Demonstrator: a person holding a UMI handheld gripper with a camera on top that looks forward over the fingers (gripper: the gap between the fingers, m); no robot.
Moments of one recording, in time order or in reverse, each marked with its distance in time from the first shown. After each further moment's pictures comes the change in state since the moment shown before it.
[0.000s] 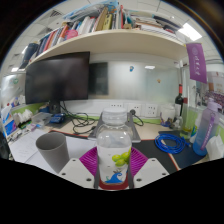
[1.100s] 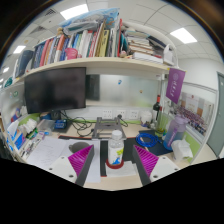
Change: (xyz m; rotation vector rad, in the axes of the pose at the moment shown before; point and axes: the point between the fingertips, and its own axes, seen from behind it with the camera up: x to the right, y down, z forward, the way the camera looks) arm -0.030 -0.090 -0.184 -0.101 0.184 0.027
